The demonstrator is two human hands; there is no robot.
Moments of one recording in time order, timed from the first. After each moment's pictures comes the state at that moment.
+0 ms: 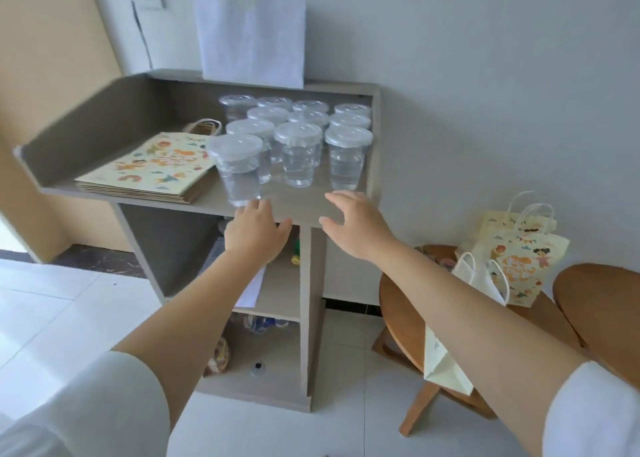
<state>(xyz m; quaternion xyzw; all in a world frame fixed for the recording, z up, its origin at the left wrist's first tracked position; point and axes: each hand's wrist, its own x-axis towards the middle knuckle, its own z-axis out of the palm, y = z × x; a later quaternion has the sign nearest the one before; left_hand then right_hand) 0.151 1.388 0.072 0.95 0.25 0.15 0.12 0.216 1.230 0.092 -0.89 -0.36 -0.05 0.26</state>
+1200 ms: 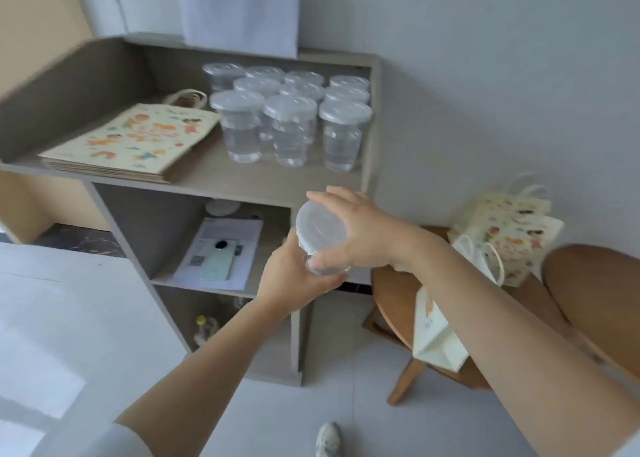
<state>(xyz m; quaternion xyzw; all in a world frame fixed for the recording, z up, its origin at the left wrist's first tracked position) 0.123 1.326 0.015 0.87 0.12 0.16 0.45 0.184 1.203 0.117 -0.88 -0.41 0.15 0.19</state>
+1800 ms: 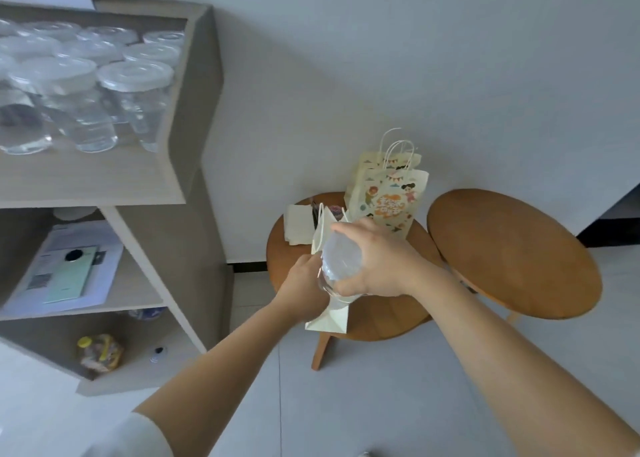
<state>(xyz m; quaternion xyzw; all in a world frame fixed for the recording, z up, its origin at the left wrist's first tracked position) 0.233 1.087 -0.047 0.91 -0.03 -0.07 0.41 0.249 0.943 0.049 -0.95 -0.24 0.13 0.15</state>
